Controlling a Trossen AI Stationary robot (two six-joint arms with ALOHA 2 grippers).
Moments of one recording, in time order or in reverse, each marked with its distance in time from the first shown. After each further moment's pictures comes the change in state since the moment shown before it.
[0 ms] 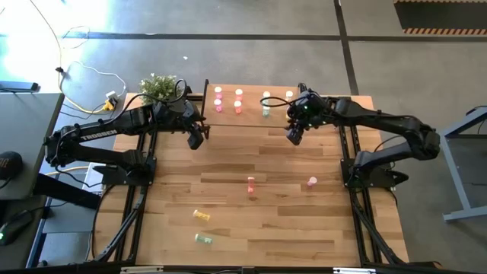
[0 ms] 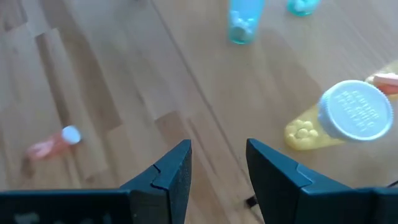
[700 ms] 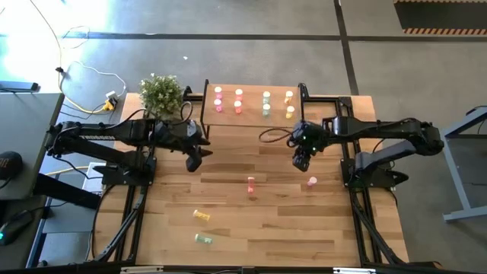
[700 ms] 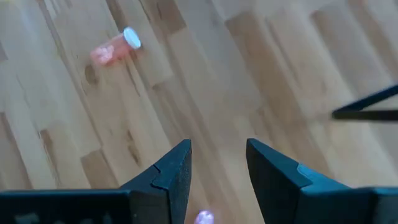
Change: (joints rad) left arm -0.299 0.000 0.000 -0.026 0.019 -0.234; right arm 0.303 -0.028 -0.058 -0.202 -0.023 0.284
